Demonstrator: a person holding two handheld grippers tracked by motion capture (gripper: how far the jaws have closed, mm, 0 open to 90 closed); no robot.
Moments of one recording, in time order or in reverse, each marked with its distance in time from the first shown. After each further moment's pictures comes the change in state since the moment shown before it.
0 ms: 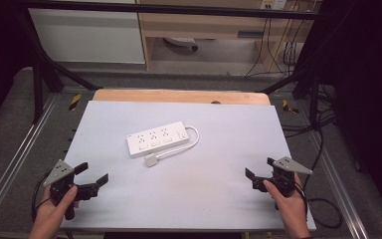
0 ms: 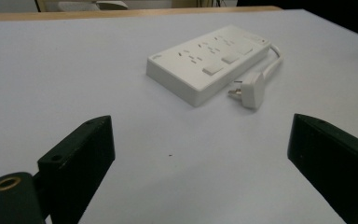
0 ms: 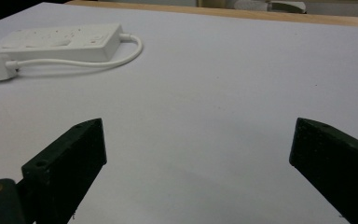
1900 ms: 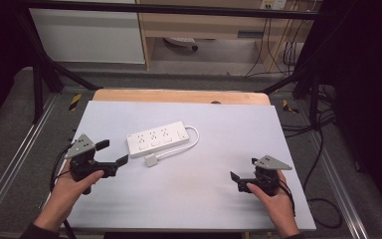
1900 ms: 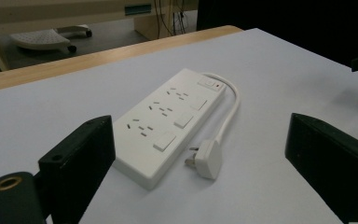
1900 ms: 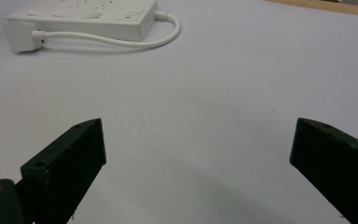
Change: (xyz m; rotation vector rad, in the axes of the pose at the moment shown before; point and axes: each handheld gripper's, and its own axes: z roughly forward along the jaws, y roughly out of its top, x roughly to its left) left arm -0.029 0.078 0.044 -0.034 -0.139 0.079; right arm 0.029 0.004 0.025 0.080 0.065 -0.098
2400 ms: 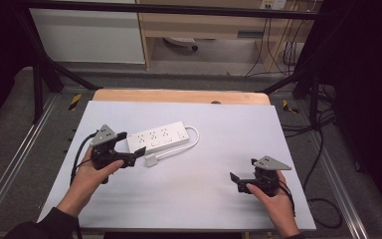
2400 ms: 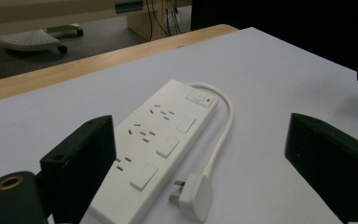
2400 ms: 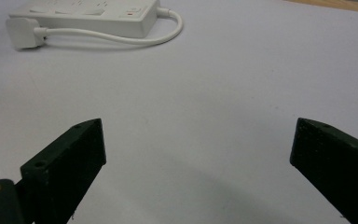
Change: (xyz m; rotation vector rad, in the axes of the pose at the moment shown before) left arm -0.014 0.020 0.045 0.019 -0.015 0.015; right arm 0.001 -0.001 0.000 0.006 0.007 -0.003
